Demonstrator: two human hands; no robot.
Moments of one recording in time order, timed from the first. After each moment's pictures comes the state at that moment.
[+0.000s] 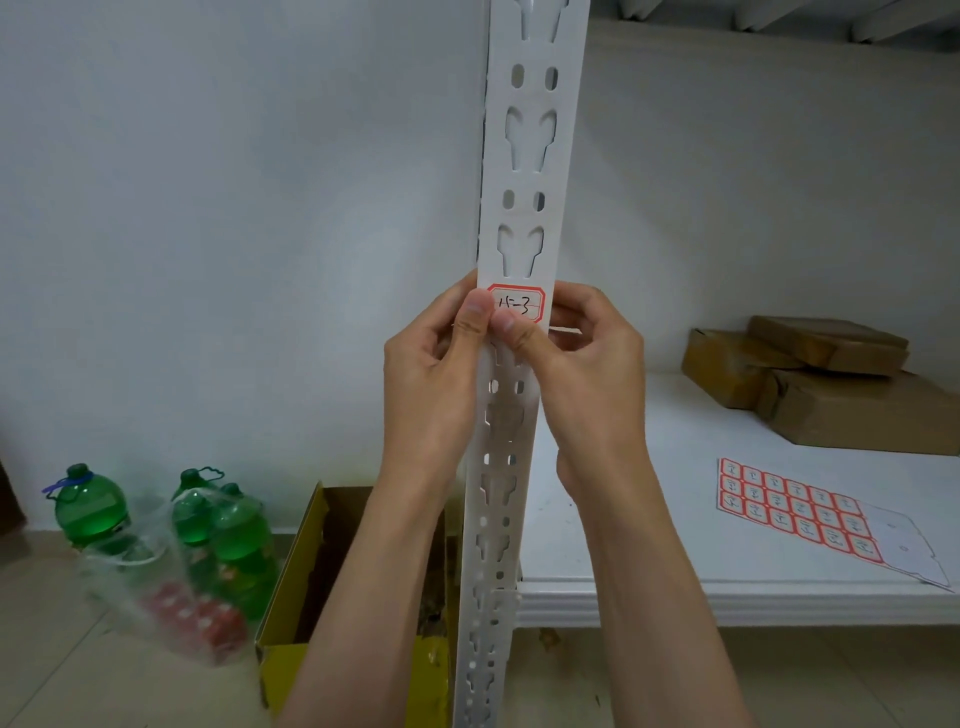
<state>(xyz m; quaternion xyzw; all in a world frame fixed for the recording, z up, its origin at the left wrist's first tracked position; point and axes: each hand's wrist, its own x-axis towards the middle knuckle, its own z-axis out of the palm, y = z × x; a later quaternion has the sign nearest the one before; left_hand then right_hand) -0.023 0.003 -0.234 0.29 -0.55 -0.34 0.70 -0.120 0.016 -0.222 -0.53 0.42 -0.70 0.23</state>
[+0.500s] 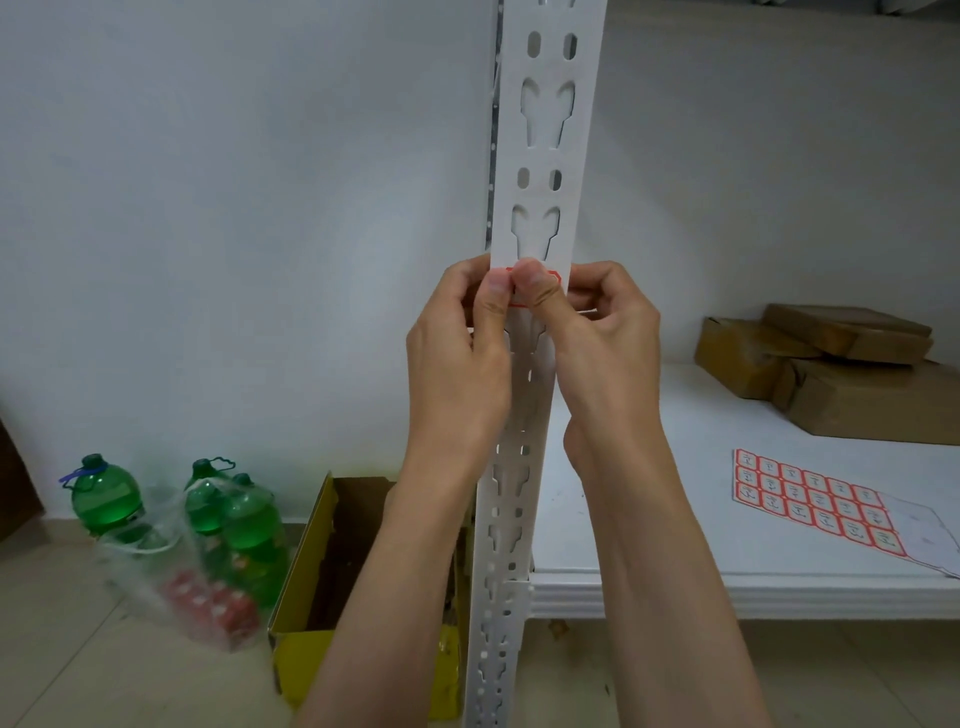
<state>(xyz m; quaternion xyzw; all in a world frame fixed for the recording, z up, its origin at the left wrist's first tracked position) -0.029 0.003 -0.229 0.35 -0.60 -0.23 0.68 -0.117 0.010 -0.215 -0.48 0.42 -0.73 0.26</state>
